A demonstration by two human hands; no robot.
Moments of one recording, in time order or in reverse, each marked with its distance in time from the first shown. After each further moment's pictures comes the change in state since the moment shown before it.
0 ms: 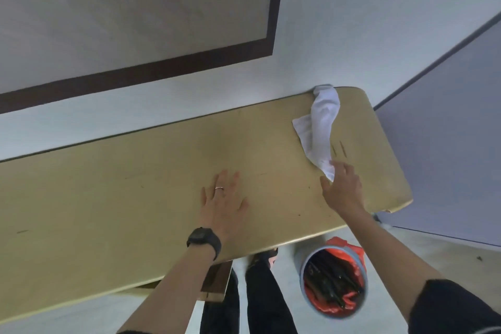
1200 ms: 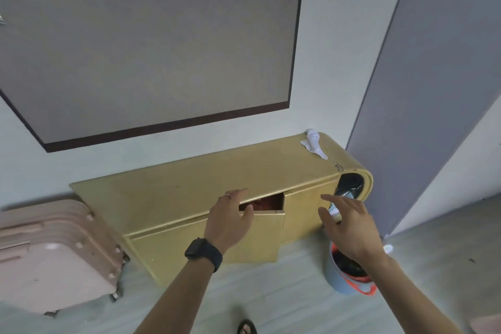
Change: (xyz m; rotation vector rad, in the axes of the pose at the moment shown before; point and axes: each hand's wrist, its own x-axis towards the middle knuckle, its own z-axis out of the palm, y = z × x) left_hand -0.592 -0.222 -0.086 -0.288 0.466 0.427; right_hand -0.722 -0.025 0.035 0.205 0.561 -0.442
